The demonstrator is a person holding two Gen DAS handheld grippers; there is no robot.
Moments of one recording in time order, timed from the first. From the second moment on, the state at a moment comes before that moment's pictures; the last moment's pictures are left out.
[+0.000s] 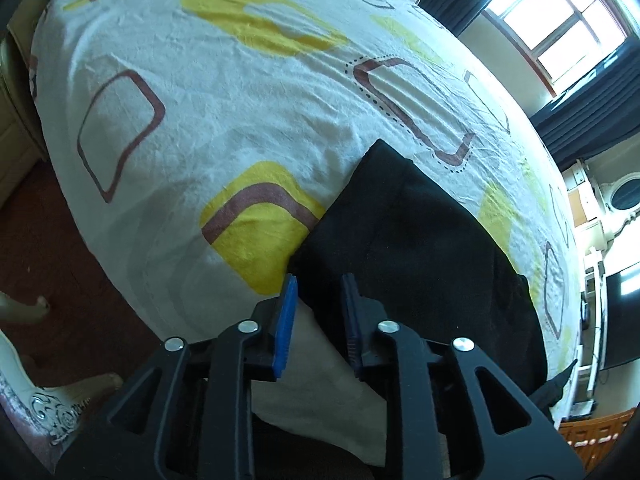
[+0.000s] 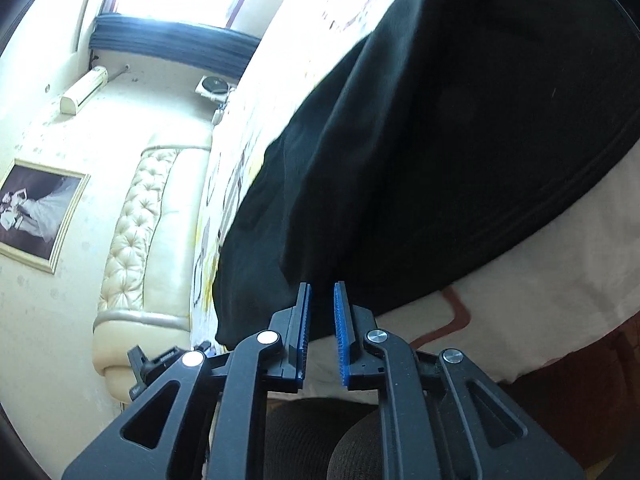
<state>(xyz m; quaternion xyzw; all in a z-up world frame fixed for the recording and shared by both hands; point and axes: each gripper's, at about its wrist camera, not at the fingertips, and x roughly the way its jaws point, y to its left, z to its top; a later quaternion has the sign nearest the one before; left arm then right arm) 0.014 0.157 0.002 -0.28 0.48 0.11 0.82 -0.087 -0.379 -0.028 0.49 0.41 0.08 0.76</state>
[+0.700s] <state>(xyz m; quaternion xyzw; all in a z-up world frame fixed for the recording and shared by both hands) 0.022 0.087 -0.020 -0.27 0.51 0.00 0.81 0.100 -0.644 0.052 0.34 0.40 -0.32 0.79</state>
